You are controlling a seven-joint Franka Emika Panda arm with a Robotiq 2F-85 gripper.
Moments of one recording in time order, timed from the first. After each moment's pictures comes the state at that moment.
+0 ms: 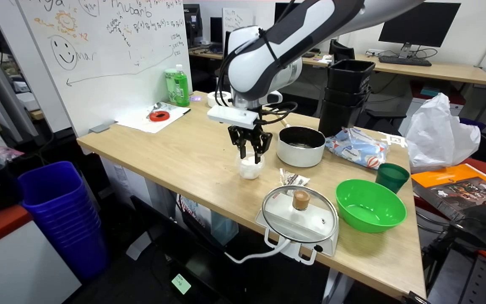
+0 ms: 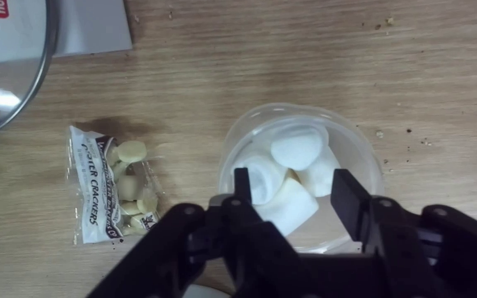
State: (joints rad) arm 0.25 0.77 -0.05 -1.51 0.04 2.20 1.45
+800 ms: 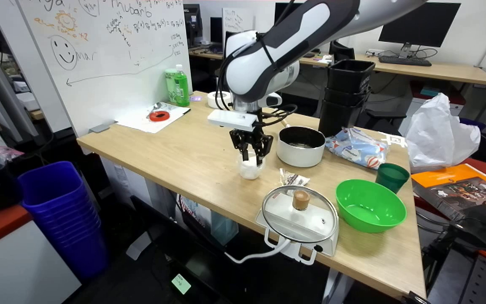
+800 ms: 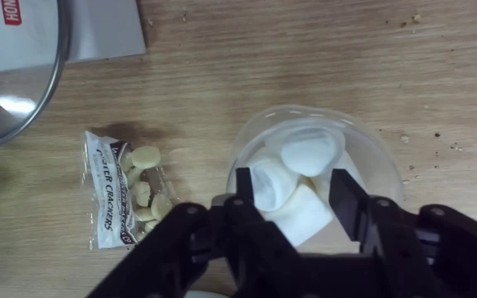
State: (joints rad) arm 0.25 0.80 -0.05 -1.47 0.04 2.14 1.47
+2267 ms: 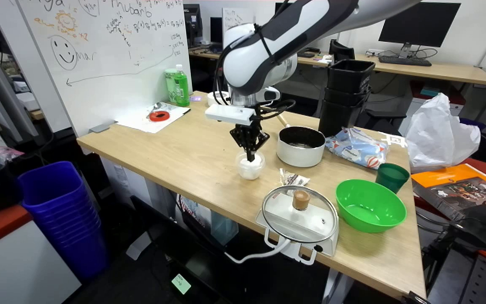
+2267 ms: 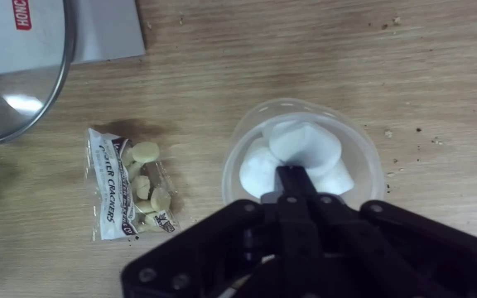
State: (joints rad) arm 0.25 0.80 -0.05 -1.43 0.04 2.10 1.48
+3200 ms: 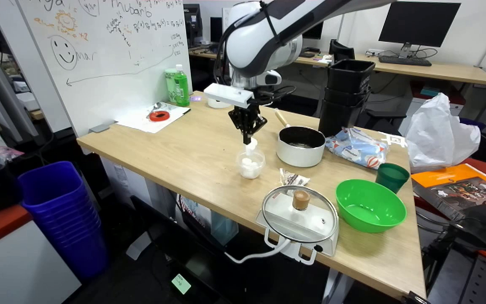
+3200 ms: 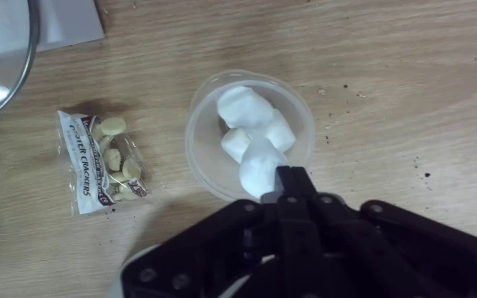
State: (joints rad) arm 0.25 0.74 -0.07 -1.44 0.04 2.16 1.52
